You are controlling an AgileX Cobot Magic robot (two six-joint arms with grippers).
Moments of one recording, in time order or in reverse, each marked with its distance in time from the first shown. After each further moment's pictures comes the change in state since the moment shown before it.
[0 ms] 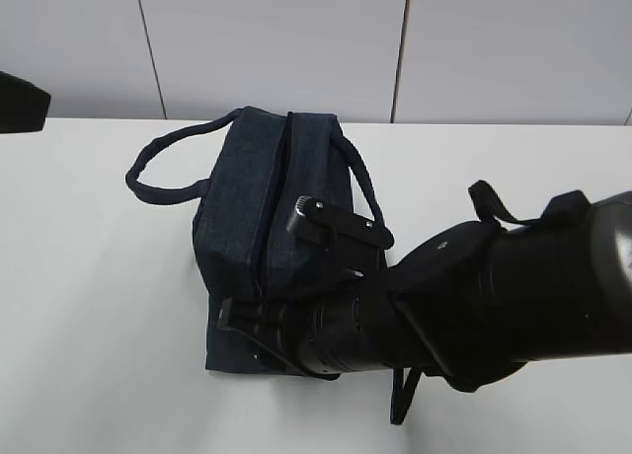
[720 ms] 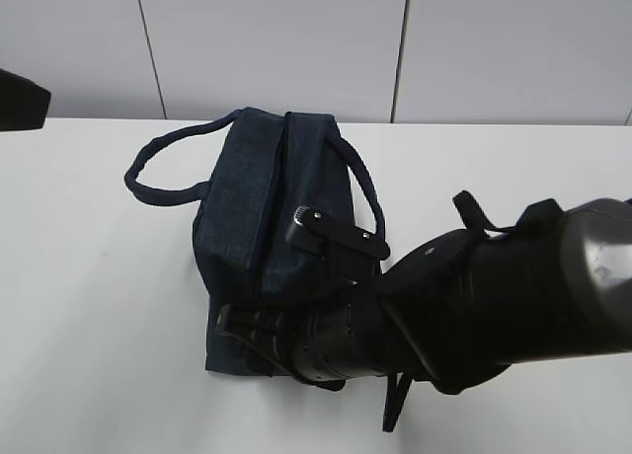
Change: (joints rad) left arm 0.000 0.000 0.000 0.000 -0.006 0.000; right arm 0.000 0.043 -0.015 0.041 0.011 0.000
